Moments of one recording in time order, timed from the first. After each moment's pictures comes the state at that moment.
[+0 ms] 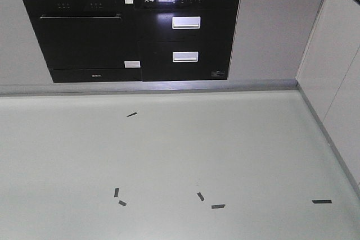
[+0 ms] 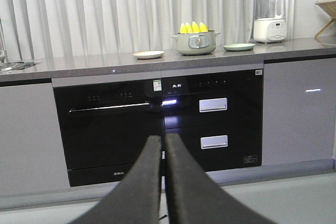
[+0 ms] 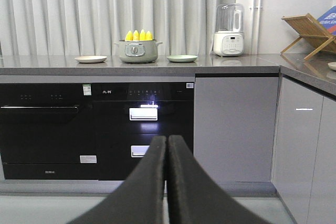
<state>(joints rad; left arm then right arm) -0.04 -0.01 0.03 0.08 0.00 -0.05 0.03 -0.01 0.03 -0.01 -0.03 0.02</state>
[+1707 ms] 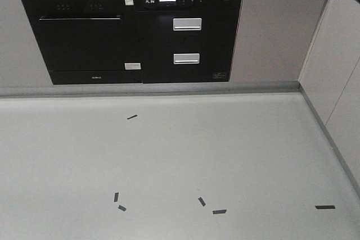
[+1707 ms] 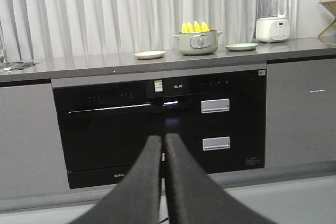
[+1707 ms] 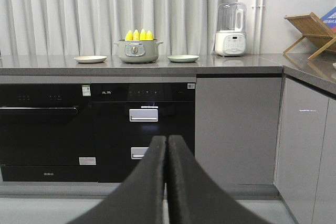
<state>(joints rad) -0.04 -0.01 0.03 0.08 0.00 -0.05 0.03 -0.01 0.03 -0.01 -0.03 0.02</state>
